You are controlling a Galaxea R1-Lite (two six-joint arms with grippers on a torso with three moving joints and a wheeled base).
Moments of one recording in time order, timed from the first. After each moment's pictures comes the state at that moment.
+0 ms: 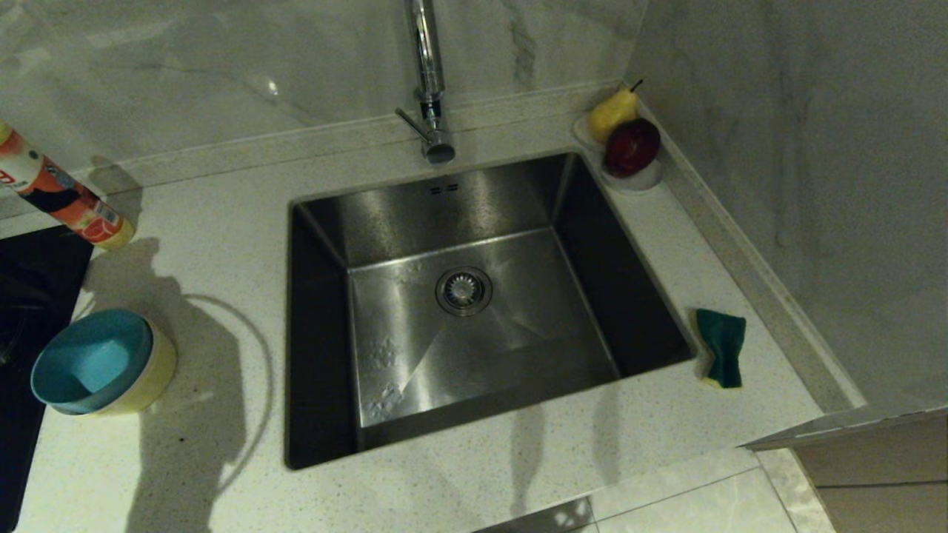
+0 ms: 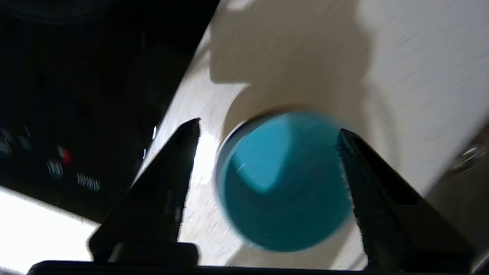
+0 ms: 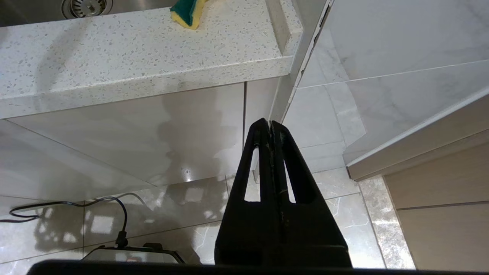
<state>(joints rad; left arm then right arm) 0.63 1.50 -1.29 0.43 -0.26 -0.30 0.00 0.00 0.00 0.00 0.00 0.00</state>
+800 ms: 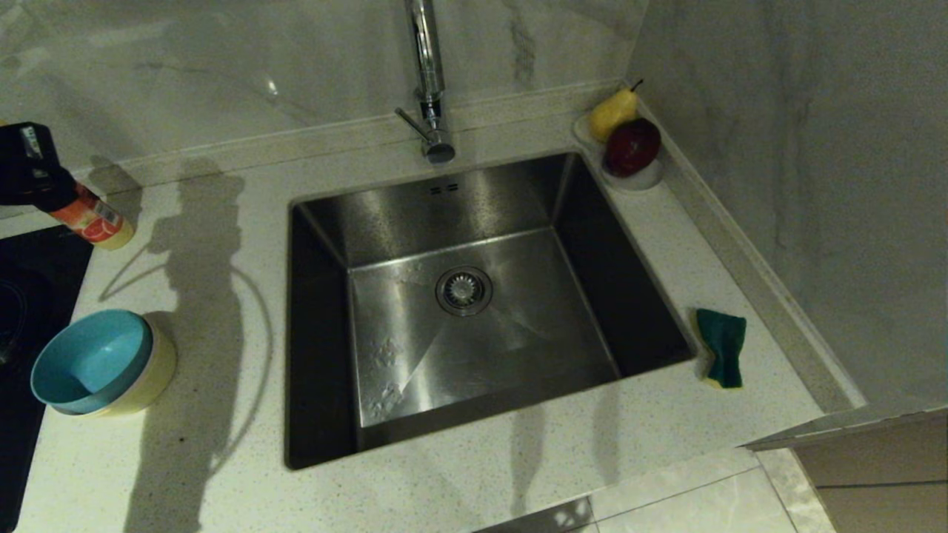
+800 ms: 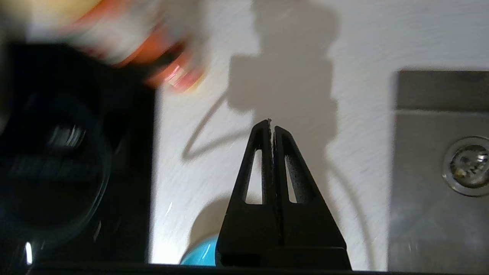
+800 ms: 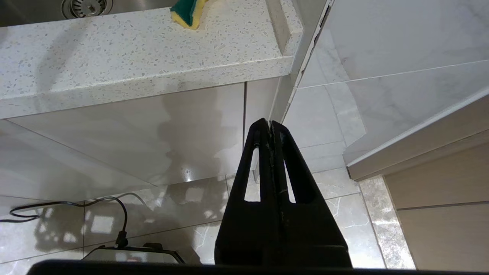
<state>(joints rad) 0.31 1.58 -1.61 0.31 -0.03 -0.02 0.00 0.00 0.00 0.00 0.00 0.00</state>
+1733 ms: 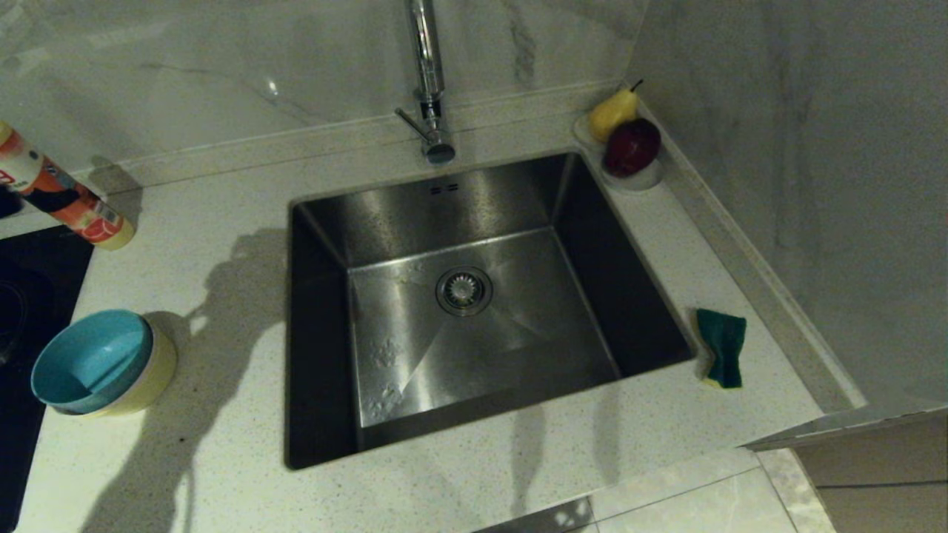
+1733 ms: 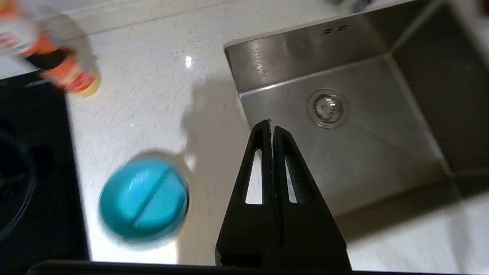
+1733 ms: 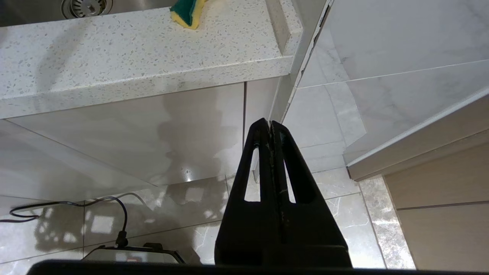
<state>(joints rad) -0.11 0.91 -1.07 0.20 0.02 0.03 0.00 0.00 0.00 0.00 0.00 0.00</state>
